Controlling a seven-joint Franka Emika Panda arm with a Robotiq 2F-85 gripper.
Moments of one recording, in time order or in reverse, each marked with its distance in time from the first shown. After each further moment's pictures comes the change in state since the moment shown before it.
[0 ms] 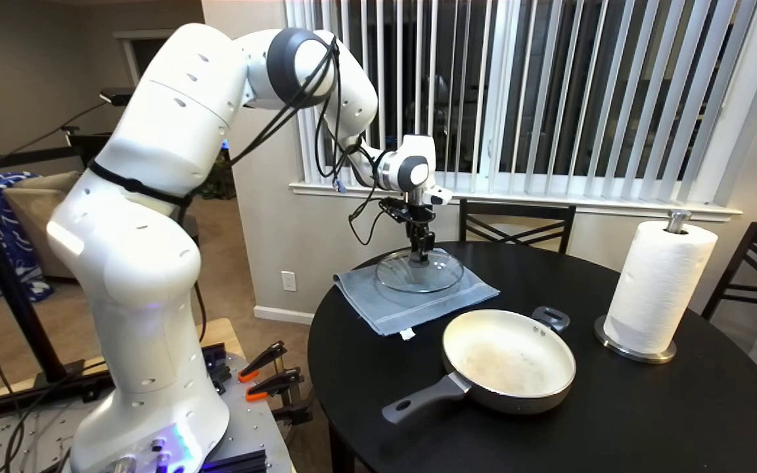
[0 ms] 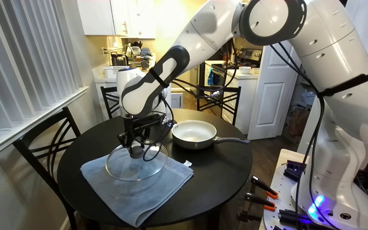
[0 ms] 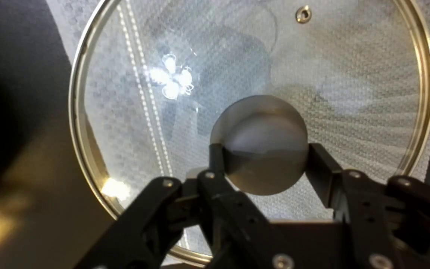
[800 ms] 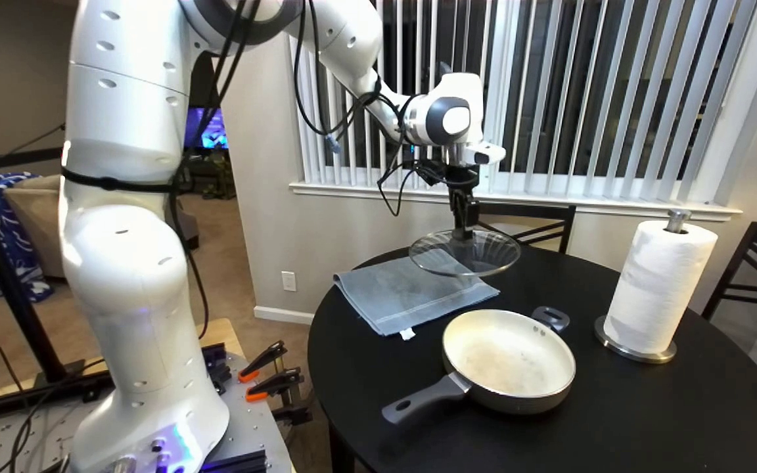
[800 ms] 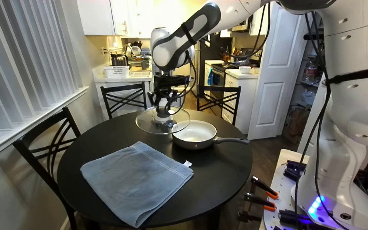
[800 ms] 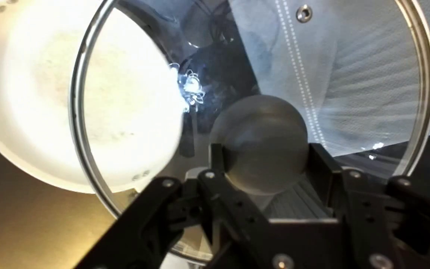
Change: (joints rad) arm -0.179 -0.329 -0.070 -0.172 -0.024 -0.118 0.015
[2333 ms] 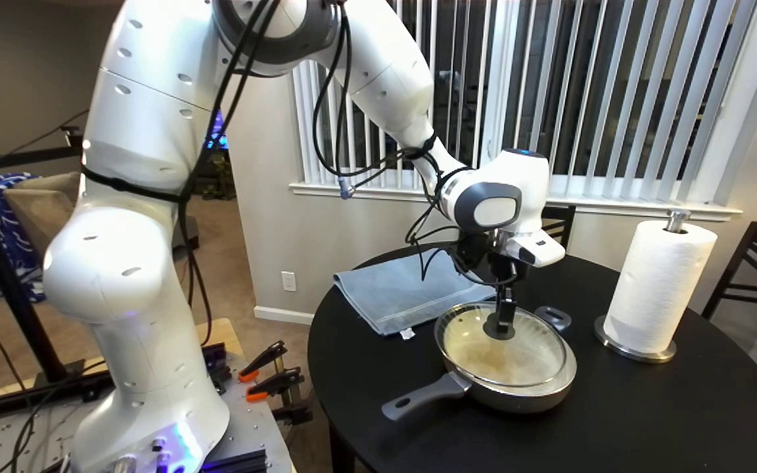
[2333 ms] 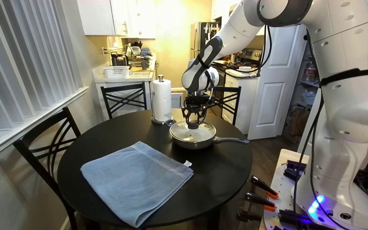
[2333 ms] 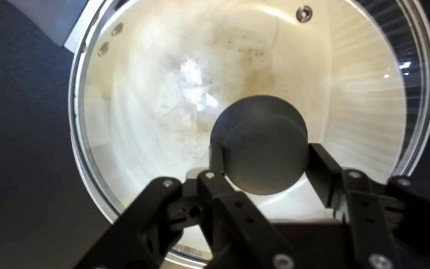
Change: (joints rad) arm -0.236 0.134 -0.067 -0.152 0.174 0.220 -0.034
